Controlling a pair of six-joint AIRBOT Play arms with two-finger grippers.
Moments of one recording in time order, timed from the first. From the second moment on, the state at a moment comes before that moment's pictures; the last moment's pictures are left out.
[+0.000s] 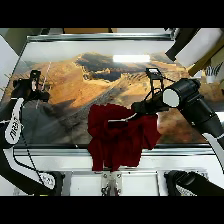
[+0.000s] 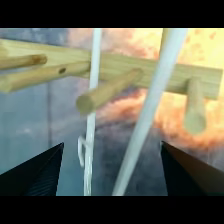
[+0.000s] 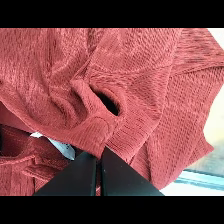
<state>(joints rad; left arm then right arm) 0.21 -1.78 1.43 1.92 -0.89 -1.54 0.51 -1.16 1.29 -1.55 1.37 2.01</state>
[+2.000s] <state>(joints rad) -0.01 -1.18 1.43 1.66 -1.20 -1.15 0.51 -1.16 1.29 -1.55 1.37 2.01</state>
